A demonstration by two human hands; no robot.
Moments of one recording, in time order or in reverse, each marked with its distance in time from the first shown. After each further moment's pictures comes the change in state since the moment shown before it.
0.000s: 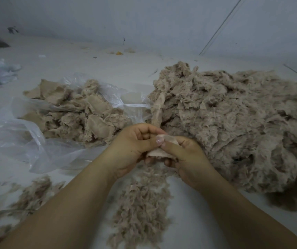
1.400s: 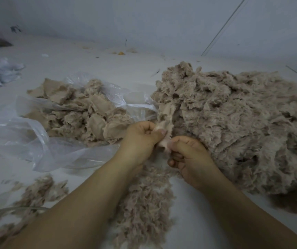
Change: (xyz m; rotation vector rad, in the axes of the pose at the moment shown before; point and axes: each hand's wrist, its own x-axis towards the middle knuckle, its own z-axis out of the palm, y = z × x) left_hand 0.012 -0.001 0.020 0.156 0.336 -0.020; right_hand 0.004 0.001 0.001 0.107 0.085 0.022
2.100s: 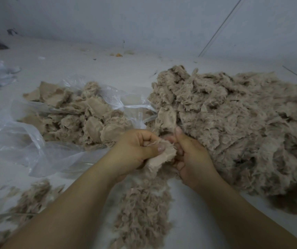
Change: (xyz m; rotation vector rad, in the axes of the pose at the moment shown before) left_hand -0.009 0.002 -0.023 0.071 -0.298 0.003; right_hand 0.003 -0.001 0.002 0.010 0.176 0.000
